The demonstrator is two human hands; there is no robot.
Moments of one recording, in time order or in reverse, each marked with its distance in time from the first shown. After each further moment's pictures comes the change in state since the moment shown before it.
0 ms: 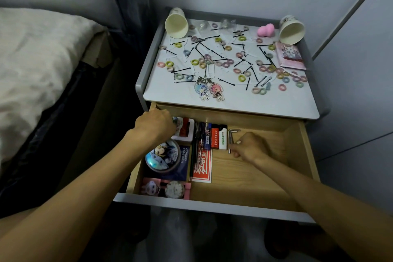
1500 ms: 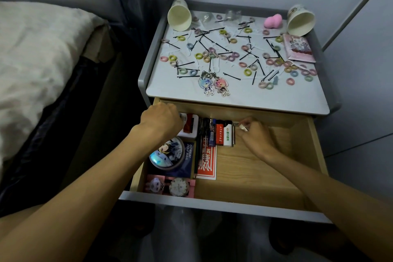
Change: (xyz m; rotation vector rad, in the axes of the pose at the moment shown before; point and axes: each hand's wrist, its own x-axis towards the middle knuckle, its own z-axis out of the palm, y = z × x) left_hand -0.001 0.006 -0.002 0.034 0.049 0.049; right_hand 0.009 -0.001 -0.006 0.026 0.195 -0.255
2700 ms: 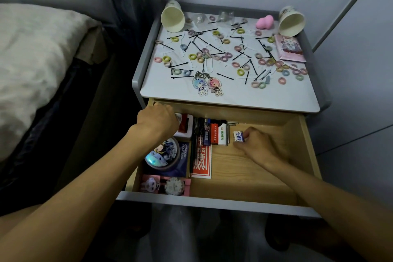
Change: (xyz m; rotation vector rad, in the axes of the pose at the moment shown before) left_hand 0.002 0.007 0.005 0.126 -0.010 -0.034; right_hand -0.019 0.024 -0.006 -0.155 -0.093 0.076
